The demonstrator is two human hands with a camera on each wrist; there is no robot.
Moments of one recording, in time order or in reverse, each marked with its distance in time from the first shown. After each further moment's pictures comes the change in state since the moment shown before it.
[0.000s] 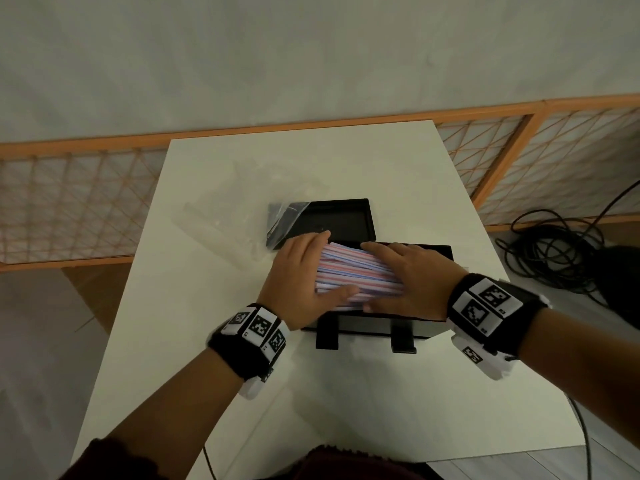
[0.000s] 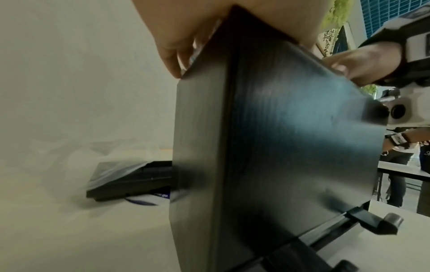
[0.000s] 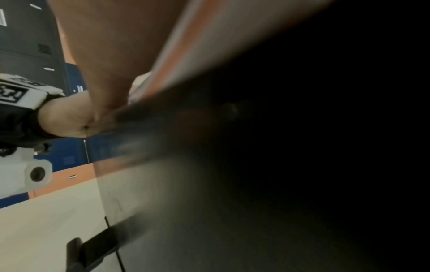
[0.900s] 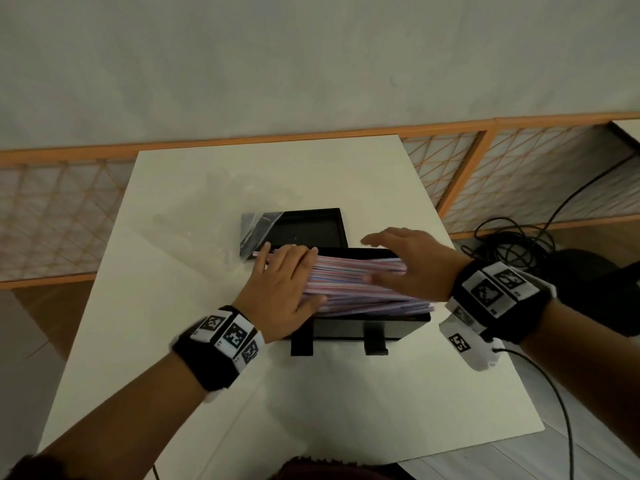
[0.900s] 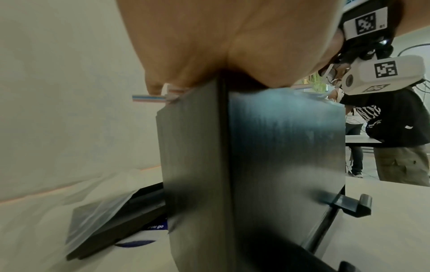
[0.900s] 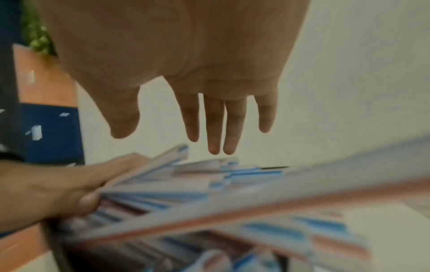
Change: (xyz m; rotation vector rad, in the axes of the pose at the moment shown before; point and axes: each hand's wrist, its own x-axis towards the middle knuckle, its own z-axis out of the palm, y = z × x) left_hand -0.003 0.004 -0.001 0.365 -0.155 0.203; right_hand -0.026 0.019 -0.037 0.131 0.112 0.031
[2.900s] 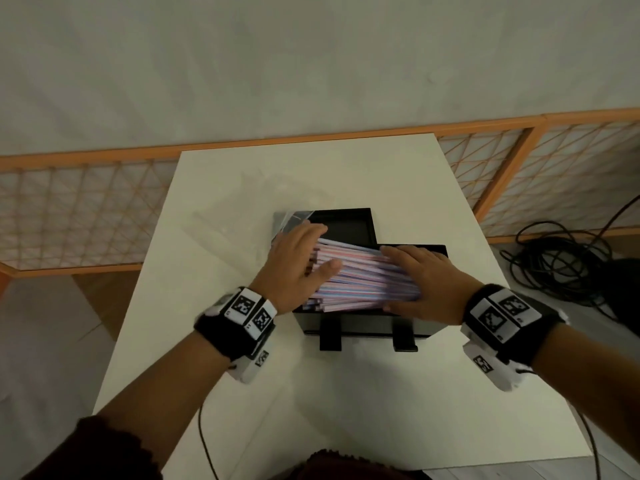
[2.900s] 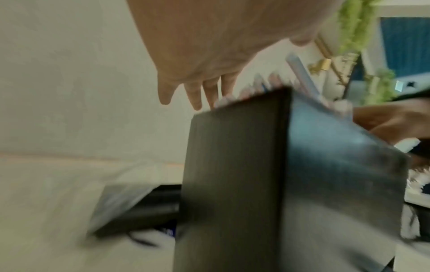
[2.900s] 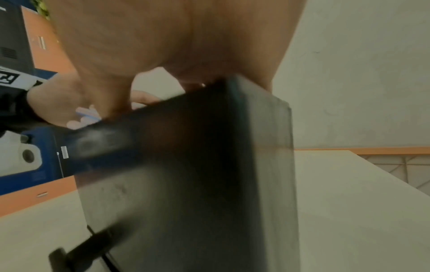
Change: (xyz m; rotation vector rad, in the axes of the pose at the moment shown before) left_hand 0.011 -0.024 -0.017 -0.576 0.107 -0.182; right_hand 0.012 0.018 0.053 -0.054 0.012 -0.071
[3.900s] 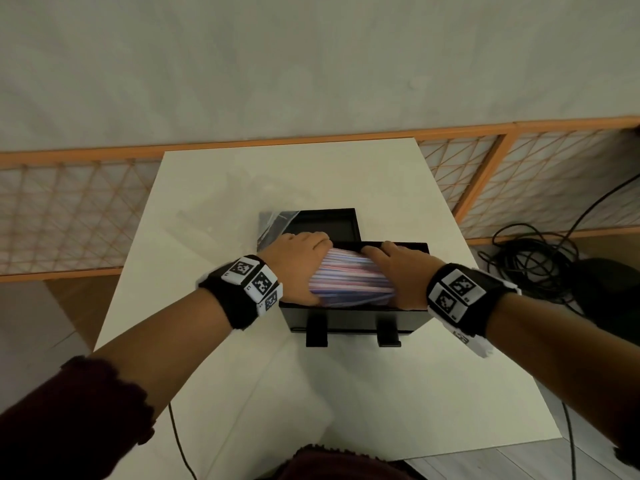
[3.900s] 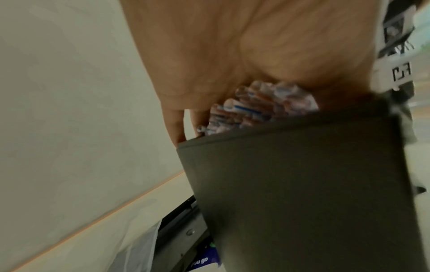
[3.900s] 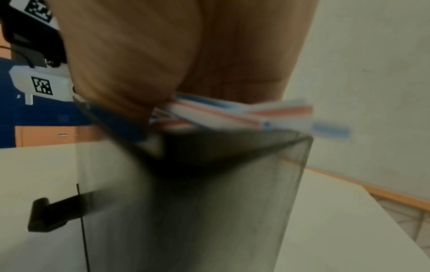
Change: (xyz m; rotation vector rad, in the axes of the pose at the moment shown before) left_hand 0.023 0.016 -0.003 0.582 -0.371 0.224; right_hand 0.013 -0.020 -0.016 -0.308 -0.202 0.070
